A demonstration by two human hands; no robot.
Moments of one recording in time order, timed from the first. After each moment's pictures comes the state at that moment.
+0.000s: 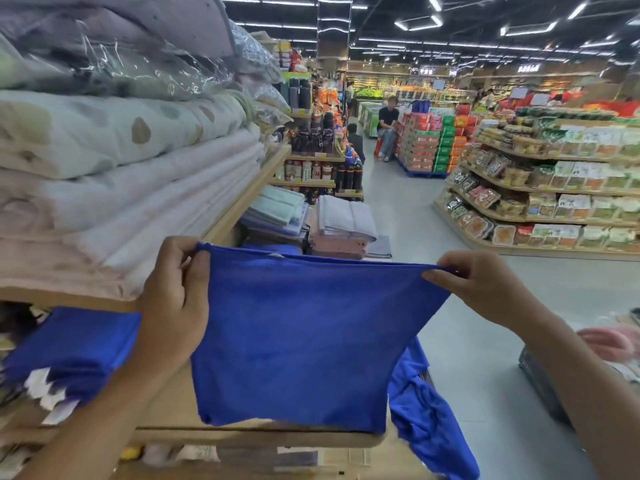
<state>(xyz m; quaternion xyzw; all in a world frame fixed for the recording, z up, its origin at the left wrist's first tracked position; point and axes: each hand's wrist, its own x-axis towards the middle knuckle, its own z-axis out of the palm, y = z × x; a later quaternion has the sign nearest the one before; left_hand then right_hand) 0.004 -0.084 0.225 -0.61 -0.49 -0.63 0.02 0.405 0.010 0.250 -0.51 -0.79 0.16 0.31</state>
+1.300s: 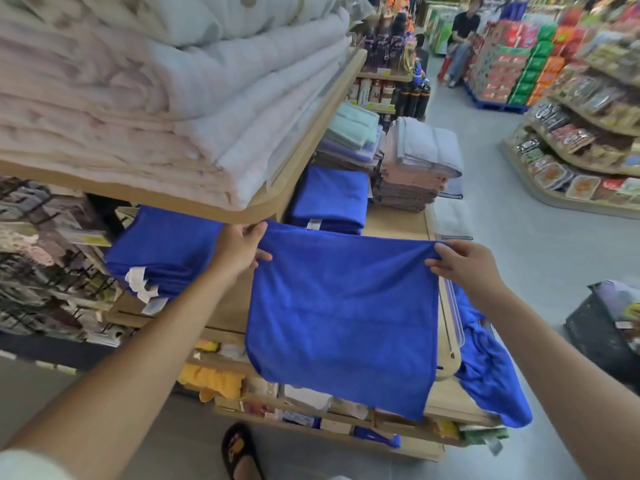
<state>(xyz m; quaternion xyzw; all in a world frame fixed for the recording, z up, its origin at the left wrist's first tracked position) -0.114 -0.015 0.085 -0.40 -0.69 -0.51 -0.31 0.282 0.062 0.090 -0.57 -0.49 0.49 0.44</state>
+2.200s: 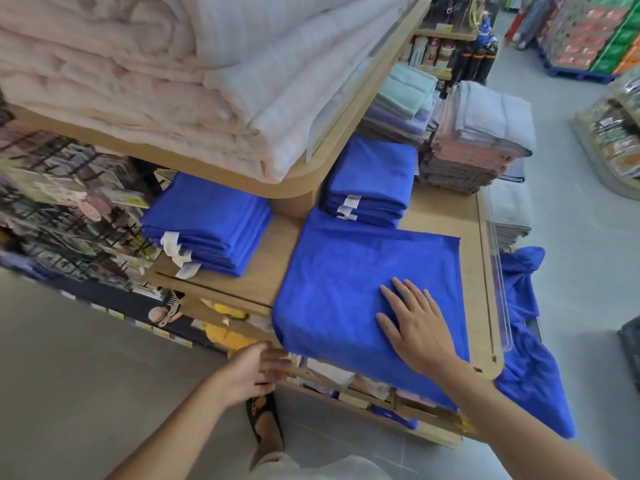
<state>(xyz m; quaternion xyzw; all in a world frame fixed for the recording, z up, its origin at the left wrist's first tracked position) -0.091 -0.184 -0.066 -0.05 -0.67 -0.34 -0.66 0.204 -0.025 -0.032 -0.47 -0.88 0.07 0.05</state>
